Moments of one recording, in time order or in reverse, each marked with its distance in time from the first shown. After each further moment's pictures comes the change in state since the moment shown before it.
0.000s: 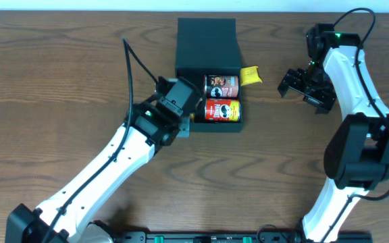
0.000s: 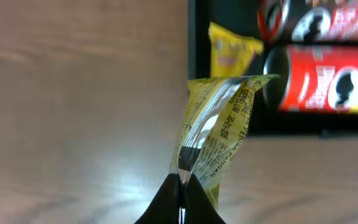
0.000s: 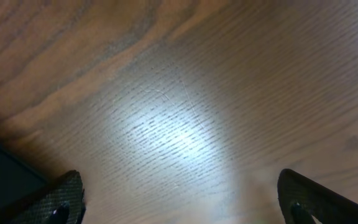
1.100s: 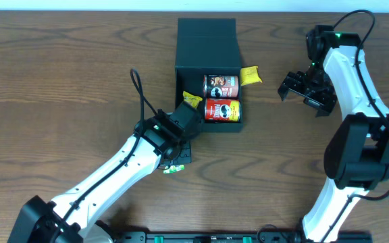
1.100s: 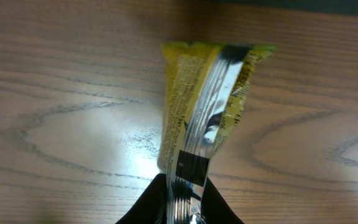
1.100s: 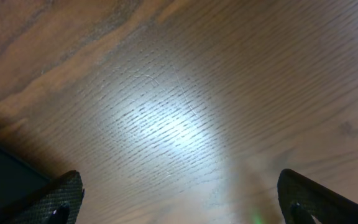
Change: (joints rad) left arm -0.050 0.000 -0.203 -0.048 0.259 -0.194; right arm 0.000 0.000 0.000 -0.046 0.000 0.000
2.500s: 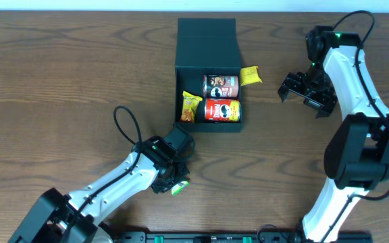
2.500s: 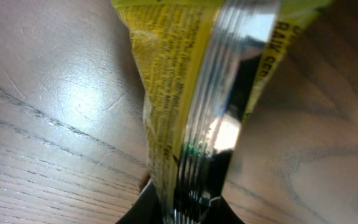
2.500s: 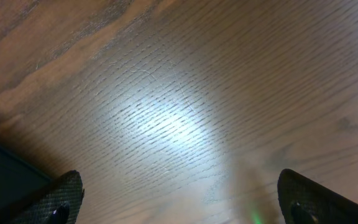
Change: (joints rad) left arm -0.006 0.000 -0.318 0.263 0.189 -0.511; right arm 0.000 0.000 0.000 -0.017 0.000 0.000
